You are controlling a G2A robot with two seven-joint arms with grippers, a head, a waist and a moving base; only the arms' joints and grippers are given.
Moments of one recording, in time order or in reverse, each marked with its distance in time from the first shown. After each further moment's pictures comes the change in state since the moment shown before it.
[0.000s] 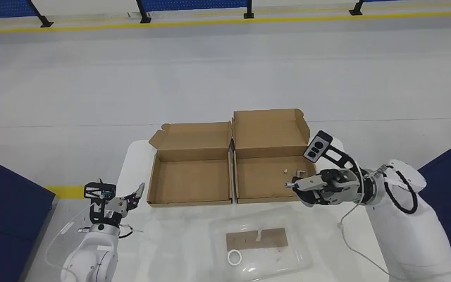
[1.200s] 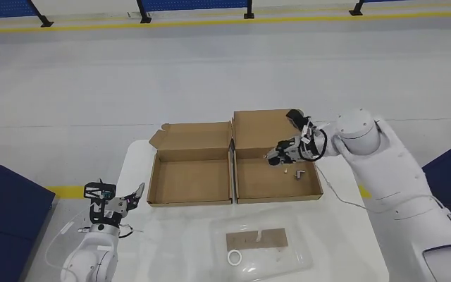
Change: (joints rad) left arm 0.000 0.000 0.000 0.000 0.000 0.000 0.000; right arm 0.644 0.018 -0.588 0.483 -0.820 0.125 -0.102
